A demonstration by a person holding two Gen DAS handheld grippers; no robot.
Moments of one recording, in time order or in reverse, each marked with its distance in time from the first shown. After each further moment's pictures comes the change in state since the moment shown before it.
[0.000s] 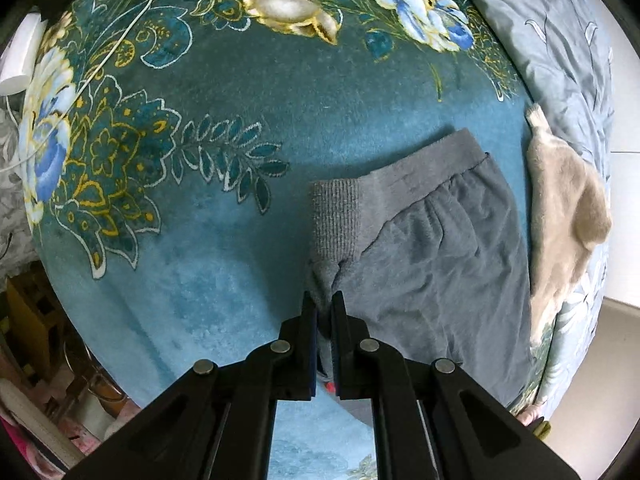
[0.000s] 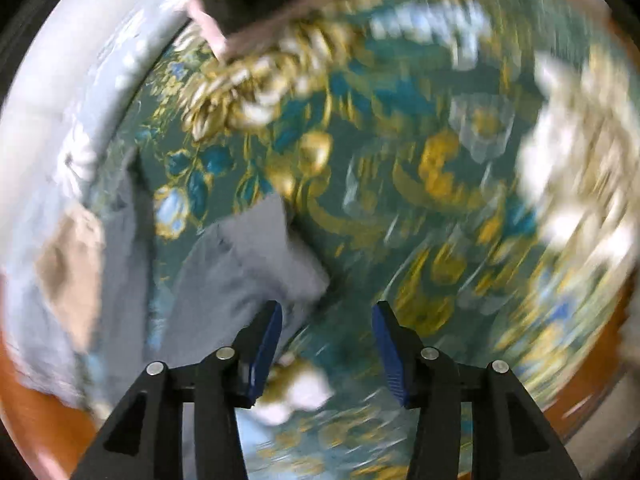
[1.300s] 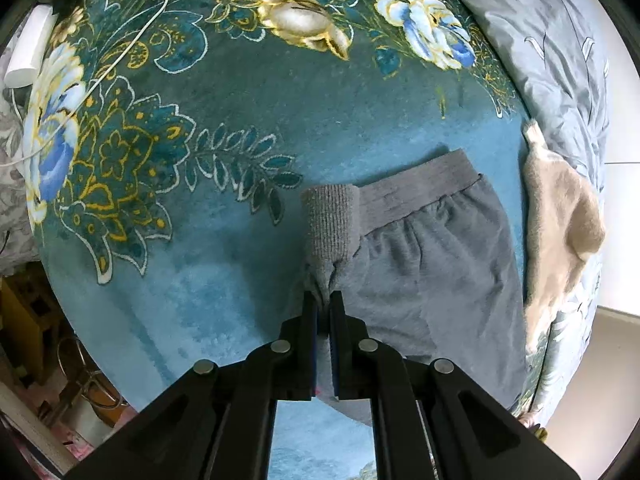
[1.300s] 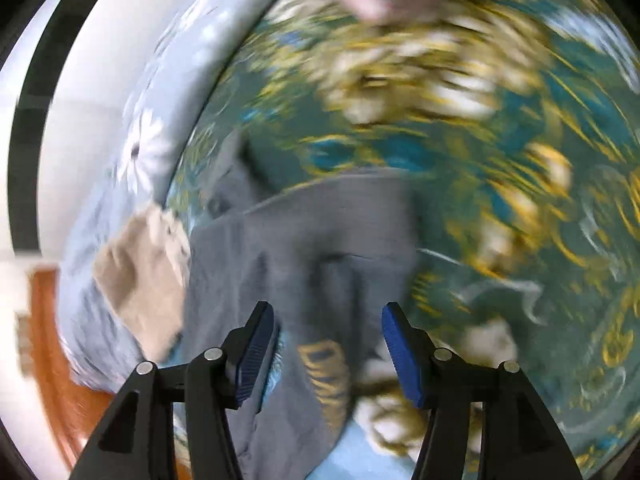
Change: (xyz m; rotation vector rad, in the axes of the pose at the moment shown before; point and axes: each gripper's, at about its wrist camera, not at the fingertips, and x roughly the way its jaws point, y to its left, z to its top) left arm -0.003 0.019 -0.012 -0.015 -0.052 -0.035; right arm 0.062 0.148 0.017 -0.159 -0.012 0.110
